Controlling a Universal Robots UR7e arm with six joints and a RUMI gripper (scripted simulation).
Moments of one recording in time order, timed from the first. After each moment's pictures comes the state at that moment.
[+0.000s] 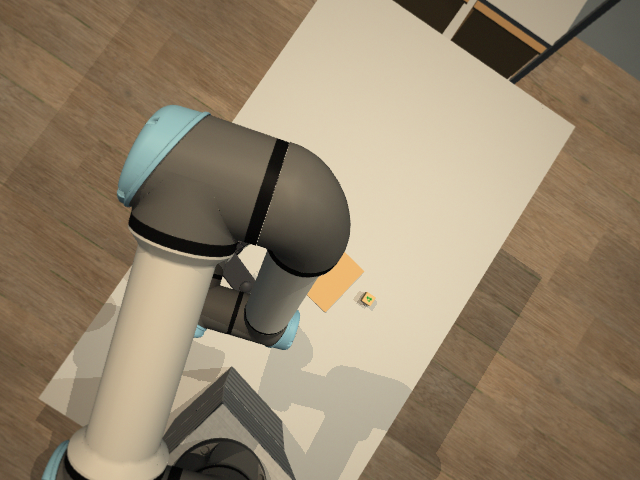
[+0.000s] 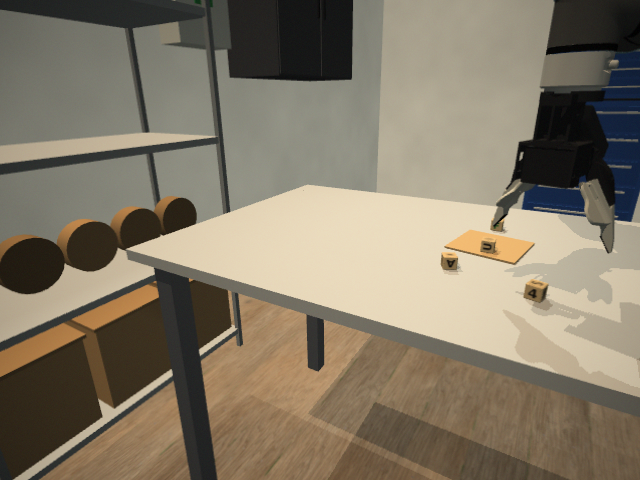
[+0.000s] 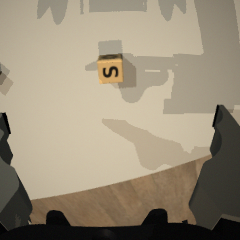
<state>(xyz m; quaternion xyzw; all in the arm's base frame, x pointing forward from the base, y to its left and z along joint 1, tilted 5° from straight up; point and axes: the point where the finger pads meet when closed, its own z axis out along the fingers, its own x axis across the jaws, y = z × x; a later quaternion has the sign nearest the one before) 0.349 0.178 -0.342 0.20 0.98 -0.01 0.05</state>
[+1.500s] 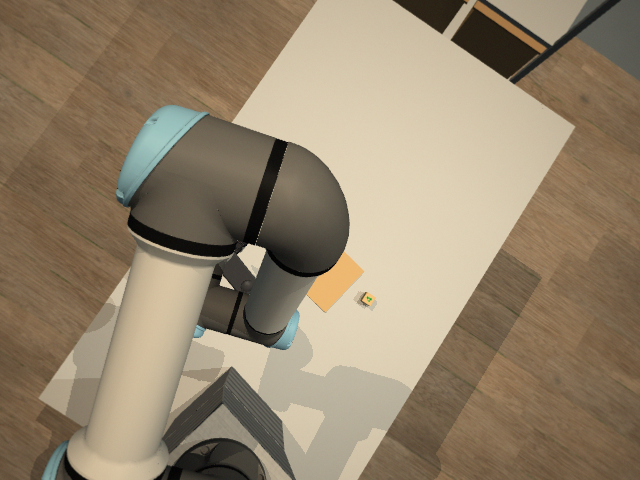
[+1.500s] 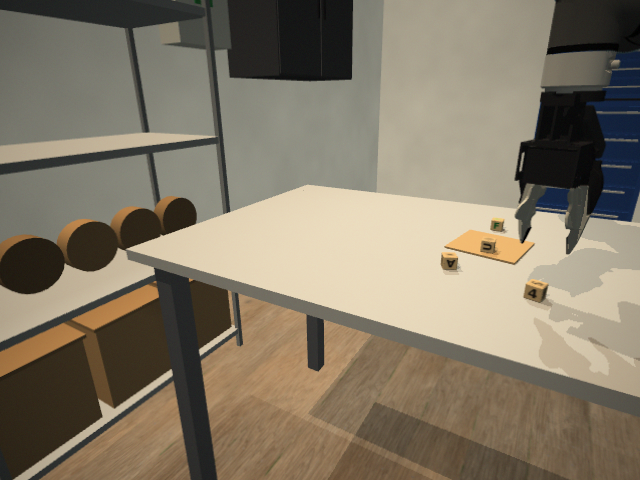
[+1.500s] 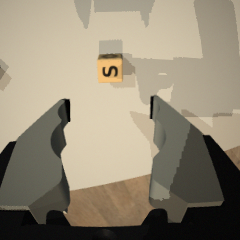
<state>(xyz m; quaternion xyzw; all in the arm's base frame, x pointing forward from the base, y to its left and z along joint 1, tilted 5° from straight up) 0.349 0.179 -0.342 0.18 0.98 -0.01 0.05</state>
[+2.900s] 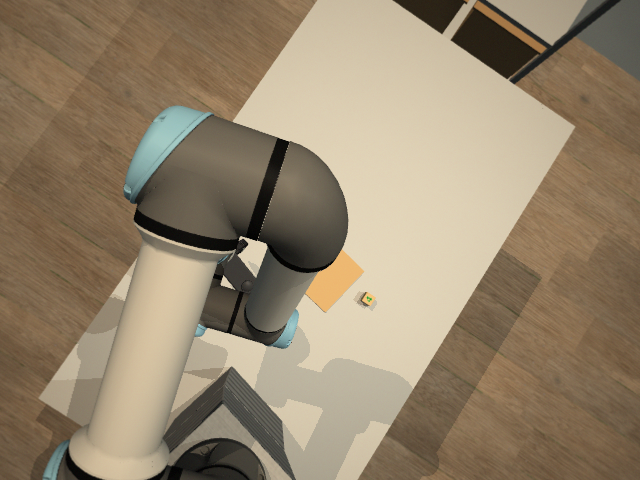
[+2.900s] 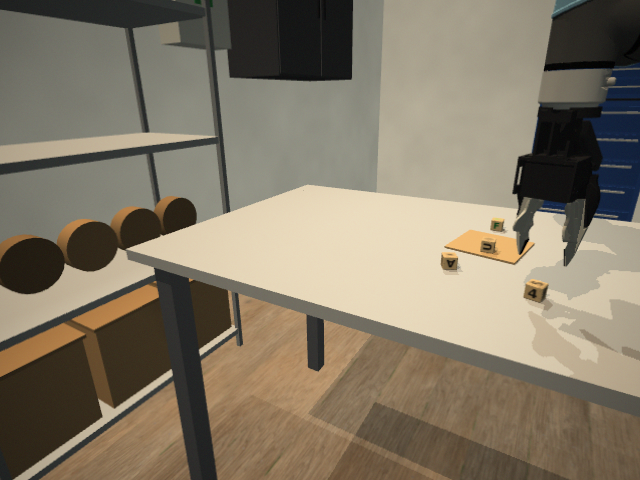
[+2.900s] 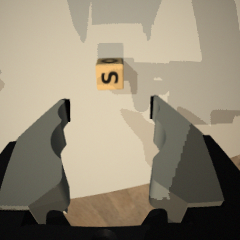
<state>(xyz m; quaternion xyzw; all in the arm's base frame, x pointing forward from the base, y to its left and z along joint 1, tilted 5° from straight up) 0.351 0.178 -0.360 0.18 0.98 -0.01 0.05</state>
